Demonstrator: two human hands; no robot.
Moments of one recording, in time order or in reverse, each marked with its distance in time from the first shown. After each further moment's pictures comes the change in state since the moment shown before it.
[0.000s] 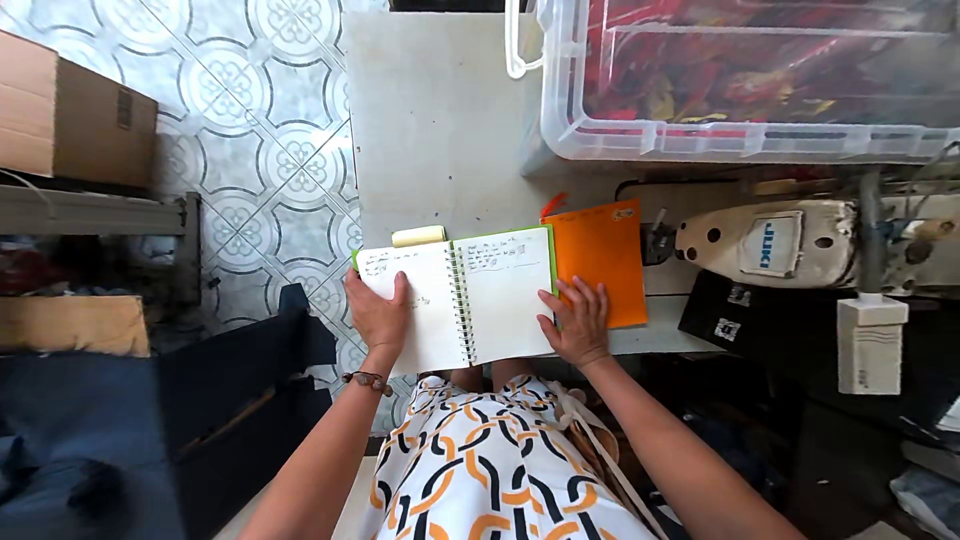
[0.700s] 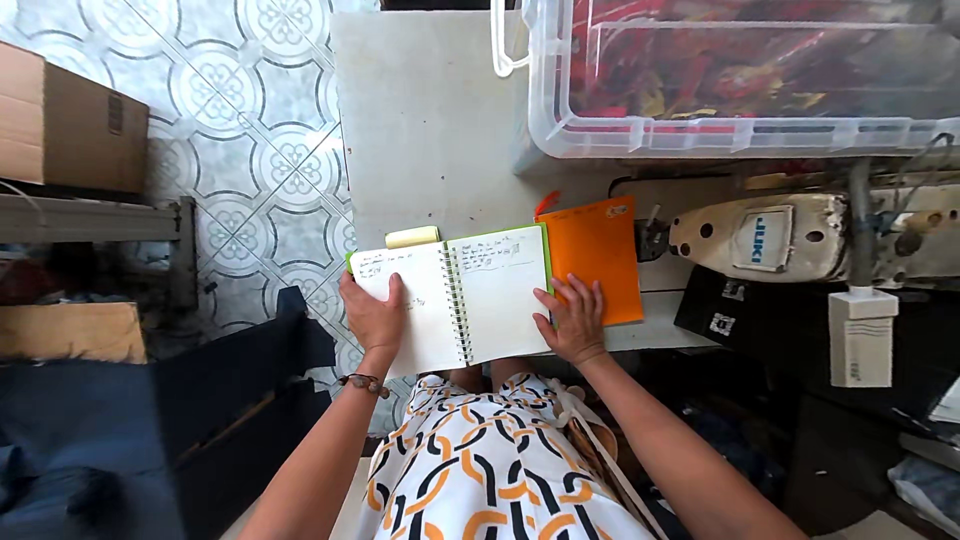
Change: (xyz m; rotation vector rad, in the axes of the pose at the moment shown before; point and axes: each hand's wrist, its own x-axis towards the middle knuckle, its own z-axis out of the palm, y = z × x) left_hand 0.000 0.001 0.001 0.019 0.006 -0.017; right_hand 0.000 -0.001 0.000 -0.016 0.007 -0.009
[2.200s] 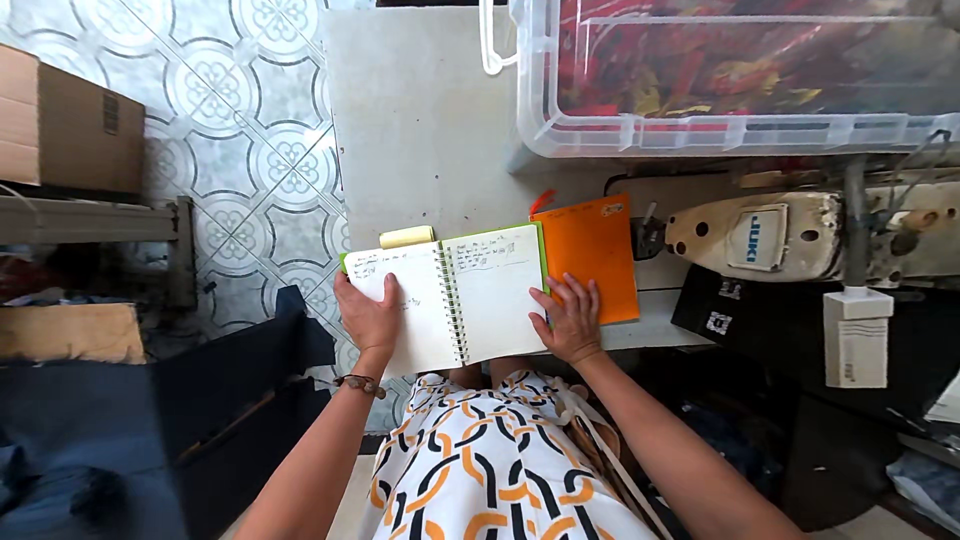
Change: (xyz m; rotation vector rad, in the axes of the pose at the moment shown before) left_hand 0.000 -0.001 0.000 0.006 0.005 0.010; right_hand 0.000 0.000 0.001 0.010 -0.008 0.006
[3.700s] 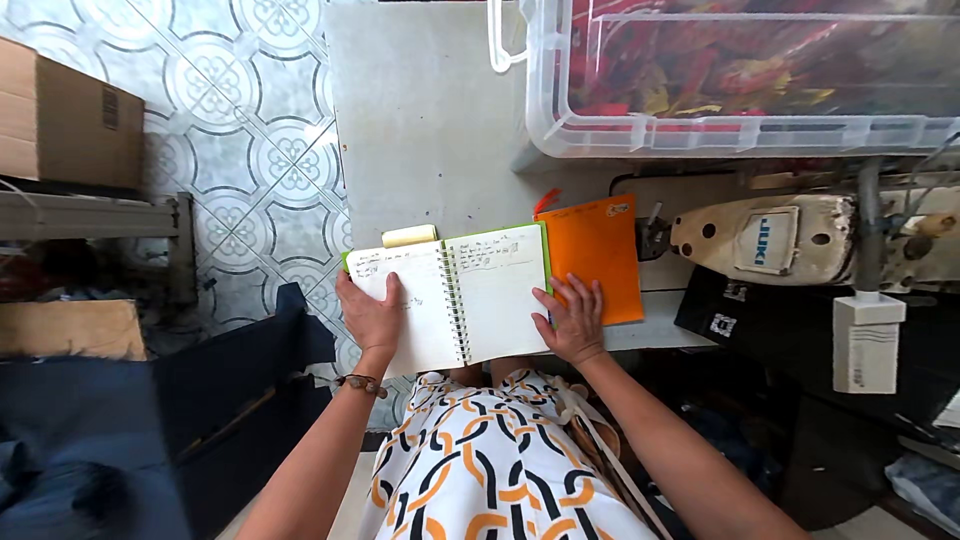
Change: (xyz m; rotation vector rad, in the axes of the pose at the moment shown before) left_hand 0.000 -0.001 0.001 -0.005 0.007 -0.013; right_hand 0.000 0.000 0.000 -0.003 0.012 -0.010
